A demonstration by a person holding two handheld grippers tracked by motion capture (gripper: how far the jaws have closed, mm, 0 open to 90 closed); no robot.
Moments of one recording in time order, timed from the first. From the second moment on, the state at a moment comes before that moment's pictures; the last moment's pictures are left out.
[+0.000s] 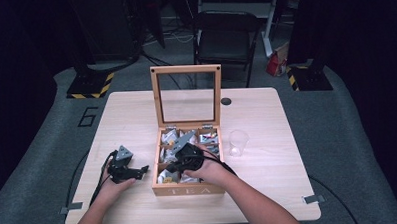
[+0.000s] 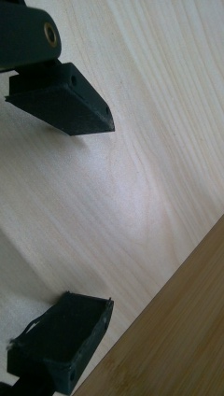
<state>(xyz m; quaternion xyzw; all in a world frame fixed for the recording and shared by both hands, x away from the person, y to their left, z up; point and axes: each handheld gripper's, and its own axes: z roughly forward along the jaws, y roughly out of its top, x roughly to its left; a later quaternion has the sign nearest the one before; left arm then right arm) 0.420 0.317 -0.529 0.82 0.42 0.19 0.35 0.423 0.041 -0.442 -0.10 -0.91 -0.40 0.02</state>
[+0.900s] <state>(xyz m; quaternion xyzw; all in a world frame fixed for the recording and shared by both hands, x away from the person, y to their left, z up) 0.420 0.317 -0.529 0.82 0.42 0.19 0.35 0.417 0.033 -0.392 -0.09 -0.90 -0.43 -0.02</state>
